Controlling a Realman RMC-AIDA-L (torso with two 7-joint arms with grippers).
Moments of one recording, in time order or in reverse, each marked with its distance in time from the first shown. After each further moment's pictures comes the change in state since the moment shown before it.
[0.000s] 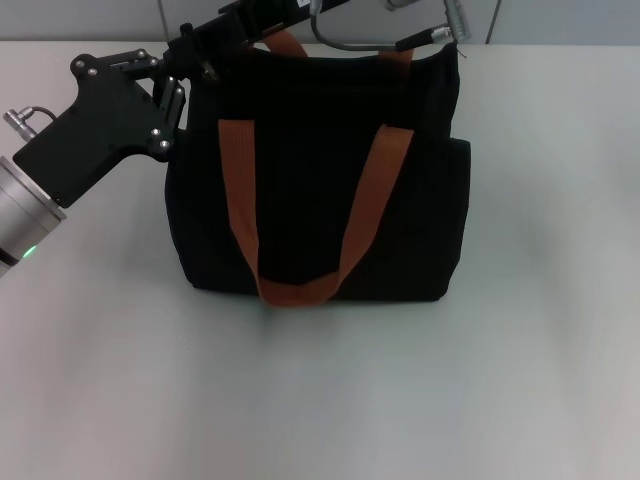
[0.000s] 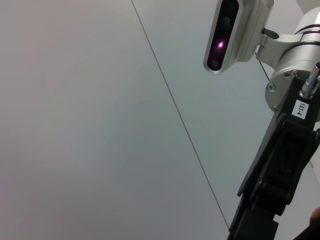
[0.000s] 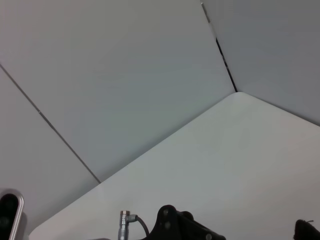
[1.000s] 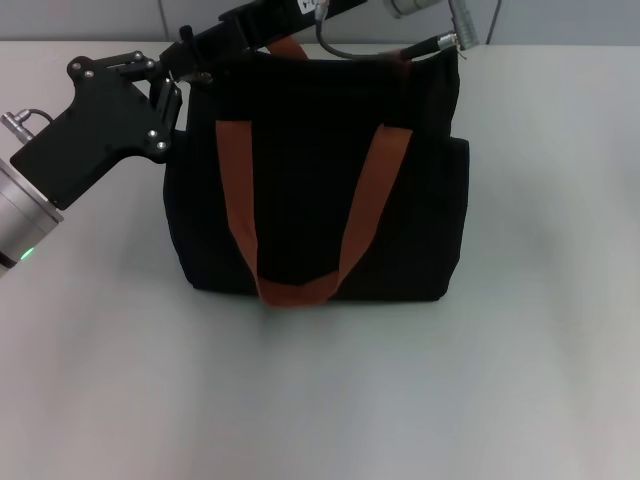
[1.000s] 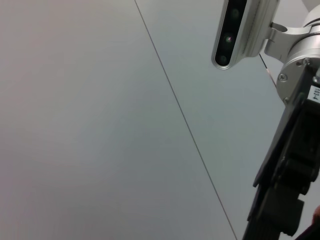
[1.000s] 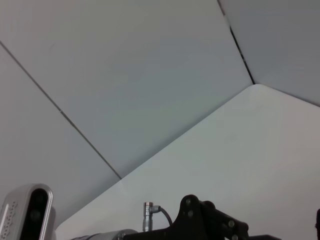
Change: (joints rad) left arm 0.005 0.000 -0.006 0.000 0.000 -0.002 0.001; right arm -0.015 -0.001 0.005 -0.014 0.024 -0.062 0.024
